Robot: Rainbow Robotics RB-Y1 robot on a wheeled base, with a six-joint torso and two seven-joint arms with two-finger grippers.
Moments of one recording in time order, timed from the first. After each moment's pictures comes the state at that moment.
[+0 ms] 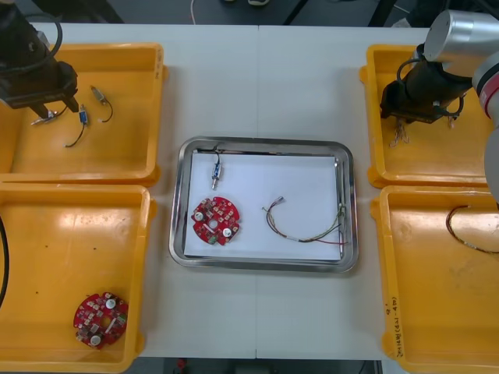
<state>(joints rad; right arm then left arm) -1.26 -0.47 -0.08 -0.32 -0.38 1.09 1.47 -1.15 0.68 -0.08 -0.77 0.57 1.65 -1.30</state>
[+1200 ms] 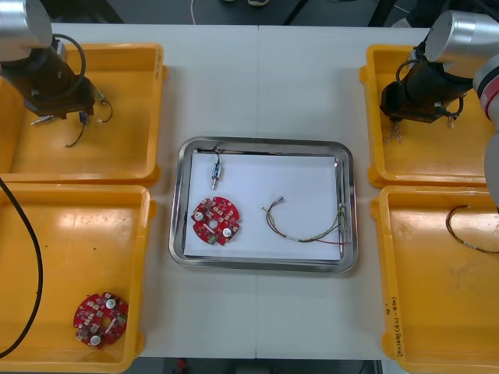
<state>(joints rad) -1.24 -0.47 -0.08 -0.35 -0.39 1.10 1.53 -1.19 0.60 -0.08 -0.48 0.48 1.23 -1.43</state>
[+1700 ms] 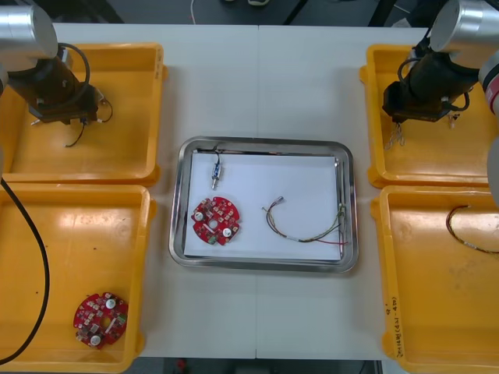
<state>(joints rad) -1.23 -0.48 -0.08 -0.44 -0.40 1.25 1.56 -1.19 0.59 -0.08 -0.43 0.48 1.18 -1.47</state>
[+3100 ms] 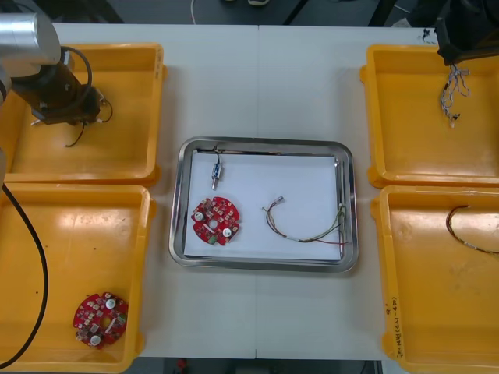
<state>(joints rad) -1.03 -0.59 -0.13 -1.48 -0.46 1.91 1.57 -1.17 0.58 -0.09 -0.43 0.50 1.14 -1.47</state>
